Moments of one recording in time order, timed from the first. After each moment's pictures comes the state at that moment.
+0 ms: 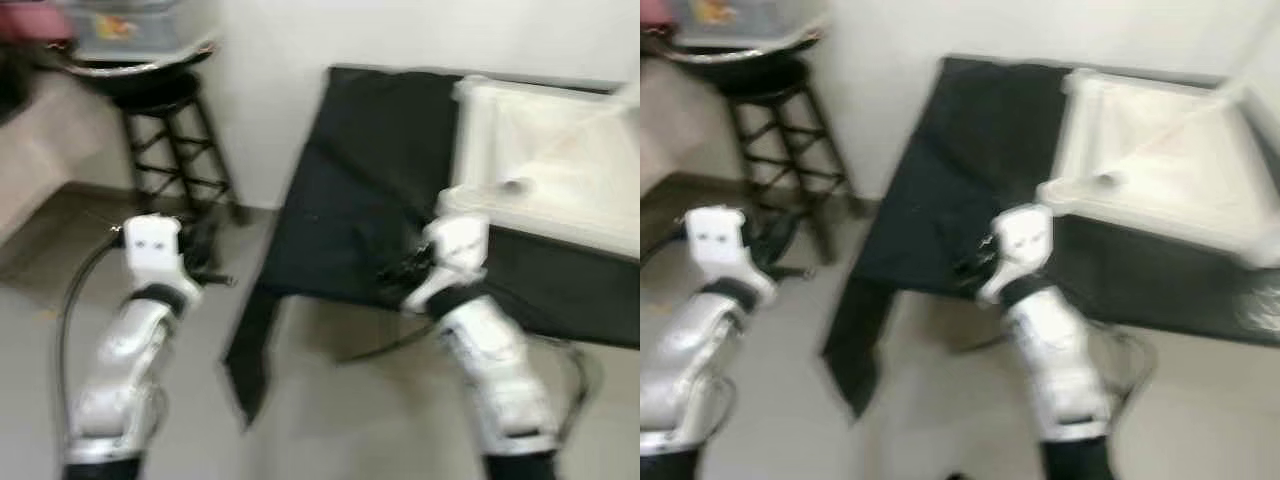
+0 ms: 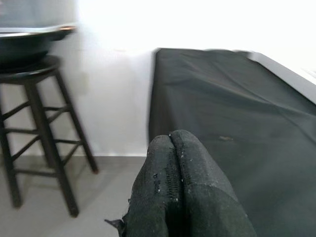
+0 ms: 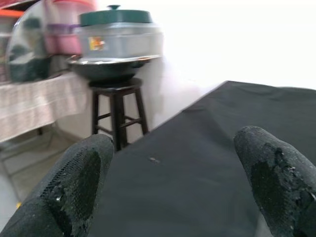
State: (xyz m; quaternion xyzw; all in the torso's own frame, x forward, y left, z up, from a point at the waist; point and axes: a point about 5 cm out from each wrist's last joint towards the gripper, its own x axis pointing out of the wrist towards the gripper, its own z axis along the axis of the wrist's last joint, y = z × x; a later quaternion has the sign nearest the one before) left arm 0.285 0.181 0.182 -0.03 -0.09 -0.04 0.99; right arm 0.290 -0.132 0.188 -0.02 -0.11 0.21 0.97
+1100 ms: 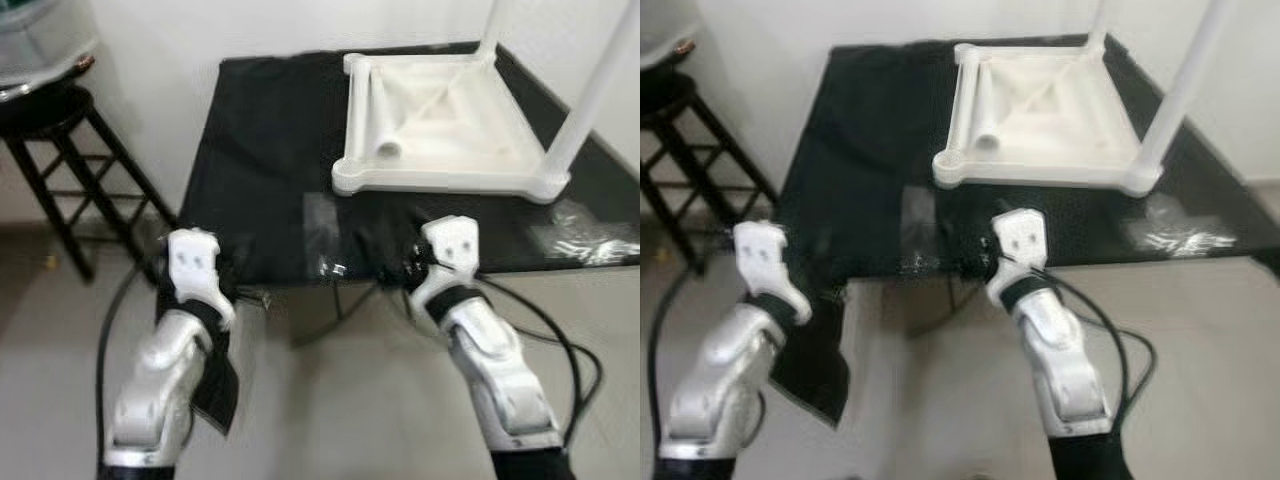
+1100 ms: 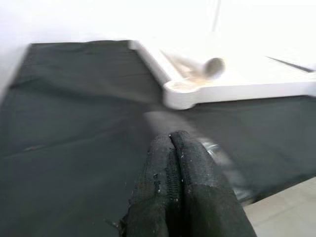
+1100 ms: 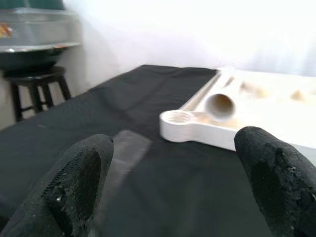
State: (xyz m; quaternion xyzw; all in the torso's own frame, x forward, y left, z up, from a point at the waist) left arm 0.281 0.147 0.175 -0.04 -0.09 -0.14 0.99; right arm 0.294 -0.136 0.180 -0.03 -0.10 0.18 0.98
